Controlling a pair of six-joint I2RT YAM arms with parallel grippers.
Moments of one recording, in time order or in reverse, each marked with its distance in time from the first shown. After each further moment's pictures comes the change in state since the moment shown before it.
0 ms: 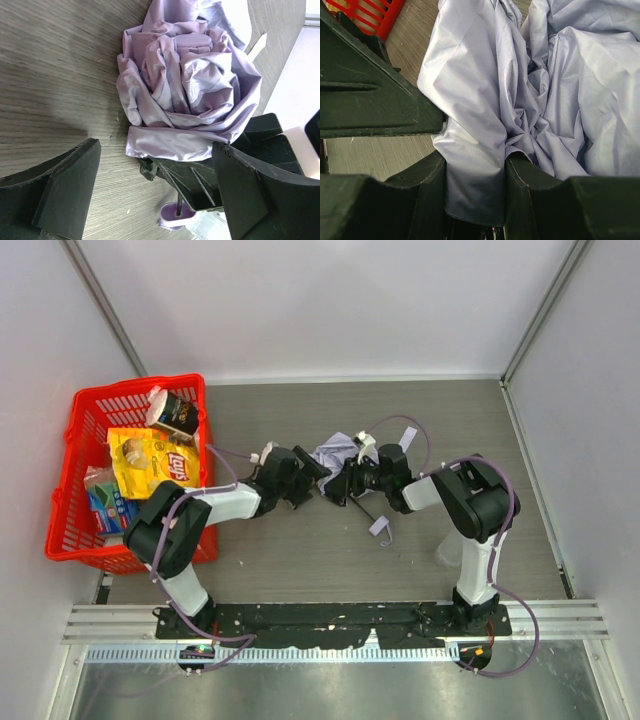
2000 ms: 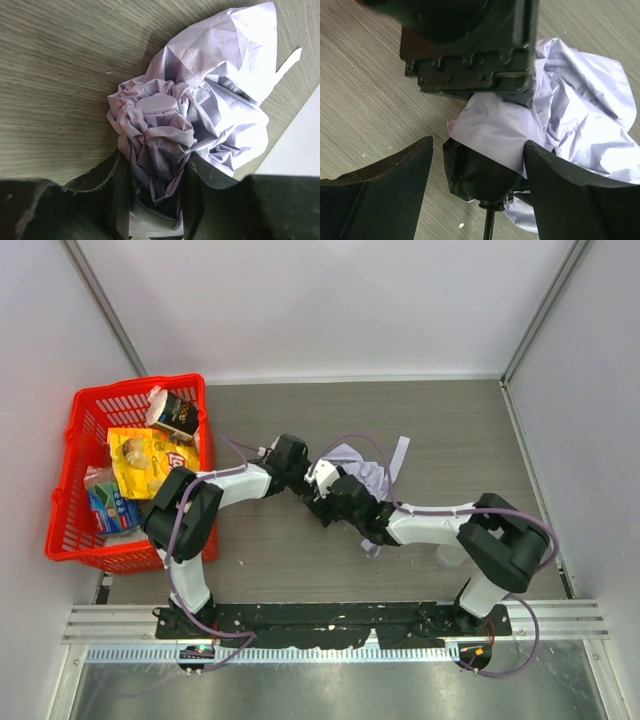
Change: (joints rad) left arm 0.013 0.139 0.220 -0.270 0.068 0.026; right arm 0.428 -0.361 -0.011 -0.434 0.822 -0.468
